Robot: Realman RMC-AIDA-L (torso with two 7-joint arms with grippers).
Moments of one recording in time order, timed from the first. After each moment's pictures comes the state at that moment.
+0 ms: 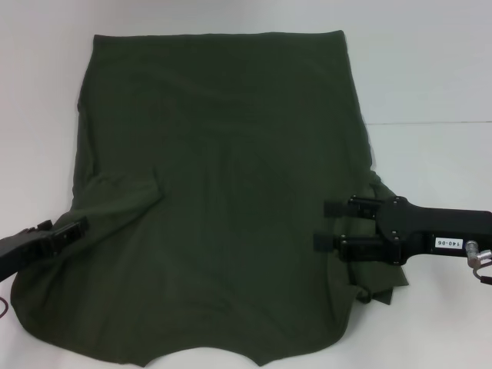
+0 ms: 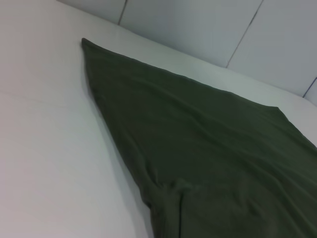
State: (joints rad) left arm -0.42 -2.16 0.43 0.63 1.95 1.00 -1.58; right arm 0.59 2.06 -0.67 -0.63 -1.94 -1.68 1.54
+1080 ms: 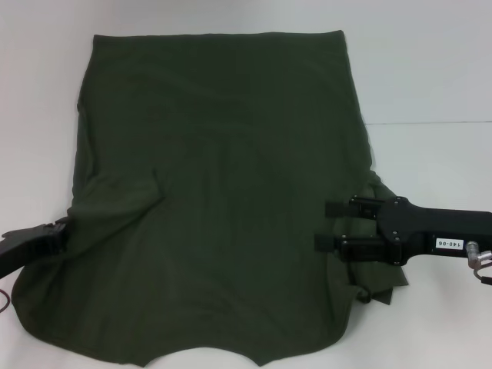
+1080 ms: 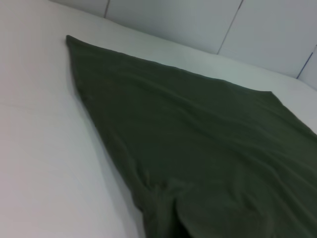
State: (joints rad) left arm -0.45 -2.16 0.44 0.65 2.01 1.00 -1.58; right arm 0.59 2.06 -0.67 -0.63 -1.94 -1.67 1.54
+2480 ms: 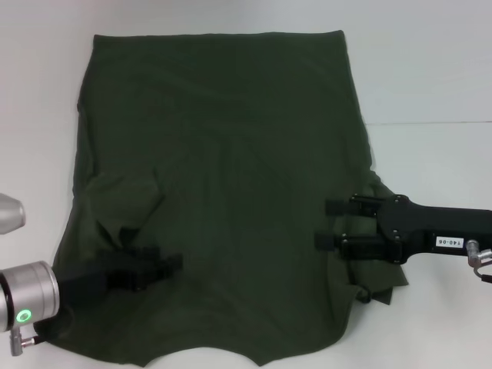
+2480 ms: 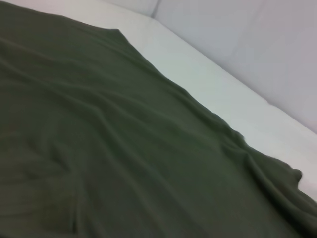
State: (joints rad) left arm -0.47 -2.17 0.62 0.64 2.07 1.26 -1.61; right arm 0.59 2.06 -0.67 -0.63 -1.94 -1.67 1.53
